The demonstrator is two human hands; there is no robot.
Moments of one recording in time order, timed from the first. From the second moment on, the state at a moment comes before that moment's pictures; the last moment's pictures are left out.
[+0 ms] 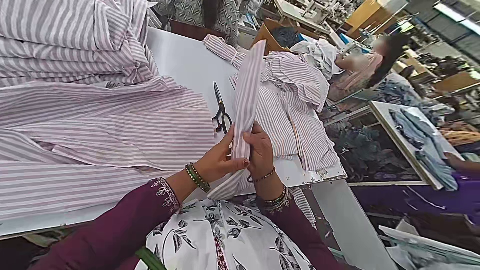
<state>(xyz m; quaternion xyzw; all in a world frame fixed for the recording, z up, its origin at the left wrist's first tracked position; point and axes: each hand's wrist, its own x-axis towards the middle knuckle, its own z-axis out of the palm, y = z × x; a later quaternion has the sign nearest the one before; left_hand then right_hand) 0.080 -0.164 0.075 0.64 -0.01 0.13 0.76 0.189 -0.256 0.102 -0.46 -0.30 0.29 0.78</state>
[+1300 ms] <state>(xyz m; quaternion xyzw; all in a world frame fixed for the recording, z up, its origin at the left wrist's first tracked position) 0.186 -0.192 0.043 0.73 0.31 0.13 0.59 0.352 -0.262 0.066 -0.86 -0.47 0.21 -0.03</state>
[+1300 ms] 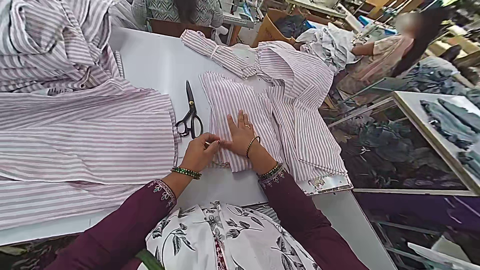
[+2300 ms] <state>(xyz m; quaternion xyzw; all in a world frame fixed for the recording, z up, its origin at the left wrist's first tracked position) 0.230 -0.185 0.050 0.74 0.33 -0.03 0.59 0.490 -0.391 0.018 -0.92 -0.37 0.02 0.15</state>
